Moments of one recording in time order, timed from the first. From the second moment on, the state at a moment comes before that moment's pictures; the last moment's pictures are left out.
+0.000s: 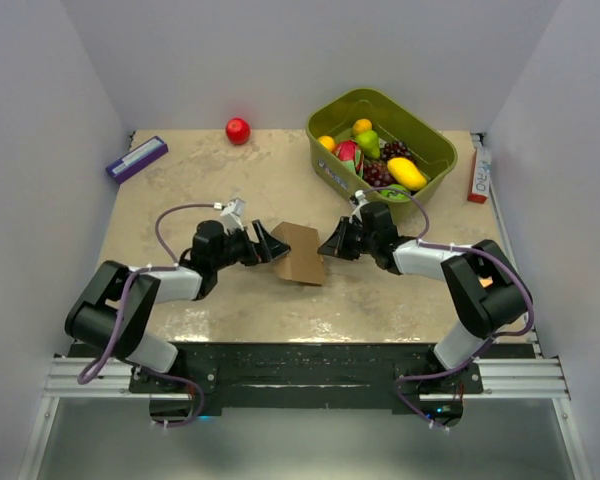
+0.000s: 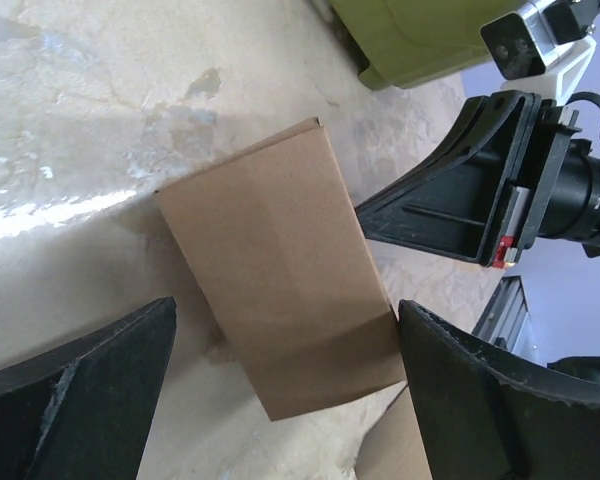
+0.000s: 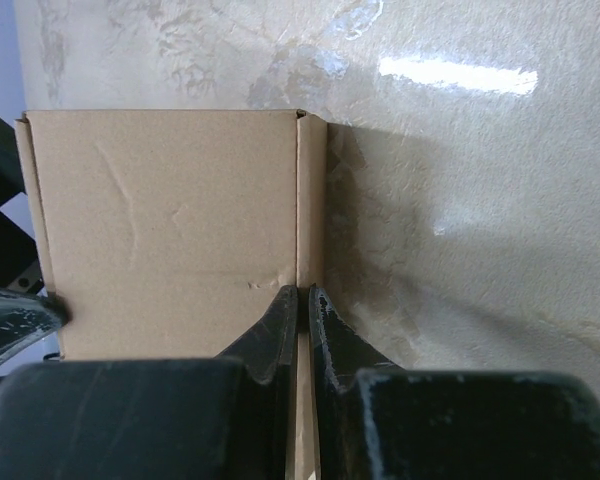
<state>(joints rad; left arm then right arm) -0.38 1.49 0.44 0.68 0.46 -0.74 0.48 1.65 0.75 0.25 -0.36 0.73</state>
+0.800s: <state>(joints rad) -0.43 1.66 0.57 0.78 0.52 -0.83 0.48 1.60 0.75 0.14 -0.24 0.63</state>
